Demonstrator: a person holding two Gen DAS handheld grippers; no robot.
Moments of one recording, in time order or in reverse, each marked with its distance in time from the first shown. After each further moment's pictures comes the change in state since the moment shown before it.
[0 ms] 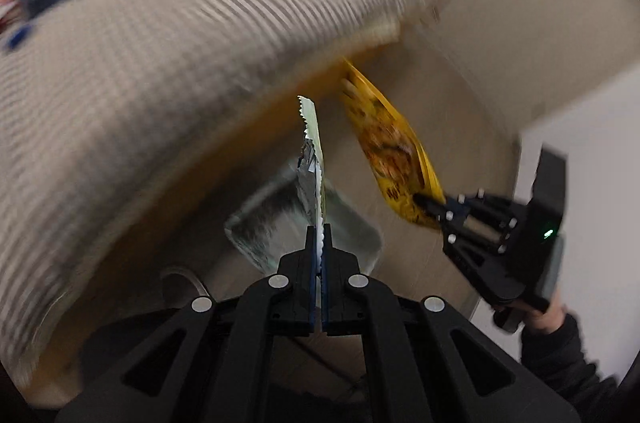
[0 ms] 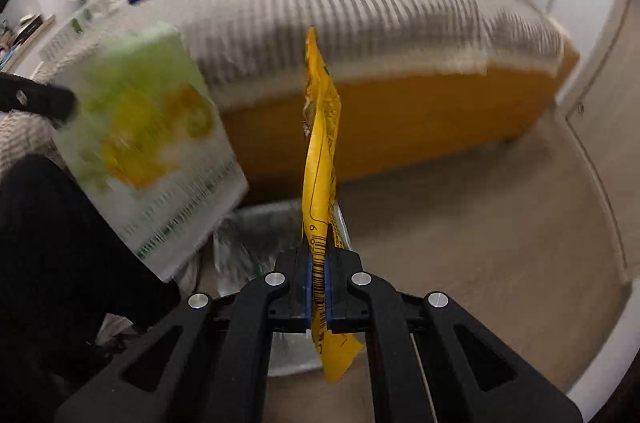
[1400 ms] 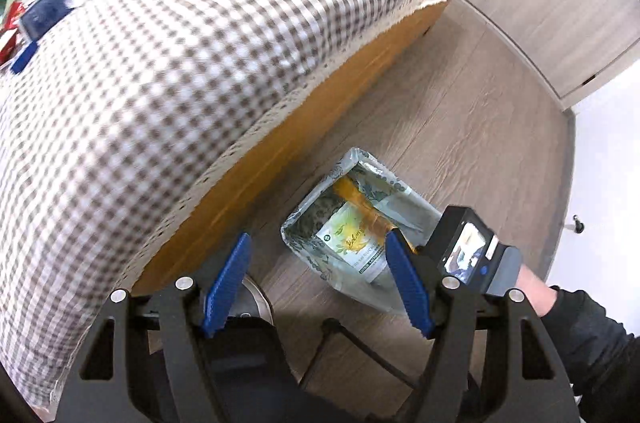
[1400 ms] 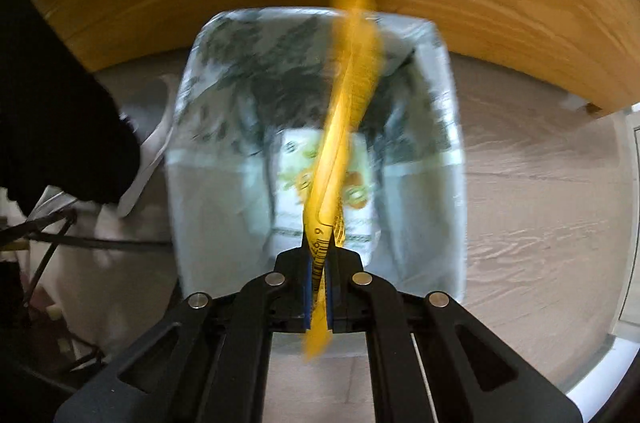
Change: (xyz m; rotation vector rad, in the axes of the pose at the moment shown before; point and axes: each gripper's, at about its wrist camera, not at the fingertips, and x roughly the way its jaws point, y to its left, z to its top) left arm -0.005 0.015 0.017 0.015 -0.013 0.206; right arm 0.165 0.042 -0.095 -0.295 0.393 0.080
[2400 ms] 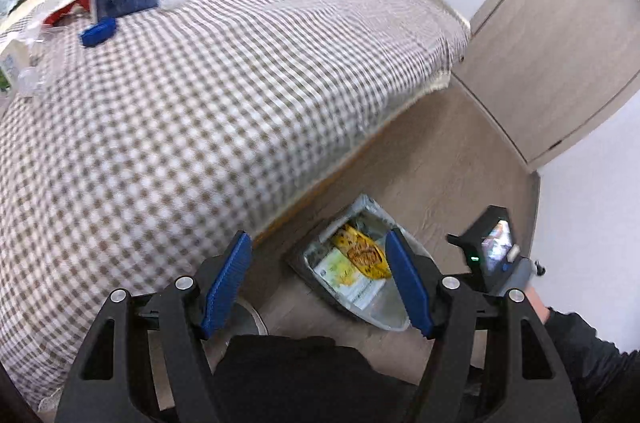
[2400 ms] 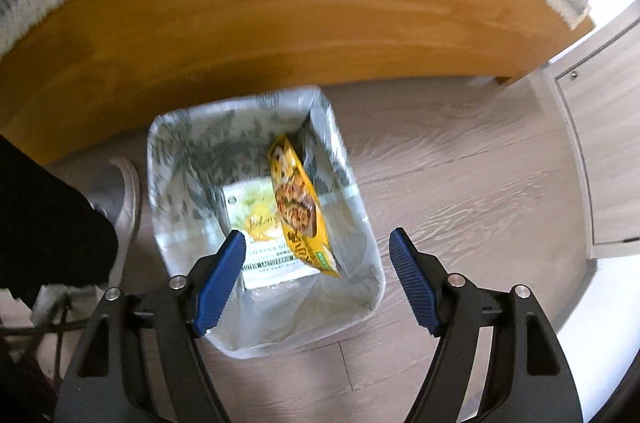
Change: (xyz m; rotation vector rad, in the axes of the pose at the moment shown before) left arm -0.099 0.157 -0.057 -0.115 -0.224 -0.149; right arm -0.092 -0.012 0.037 0.280 -0.085 -0.256
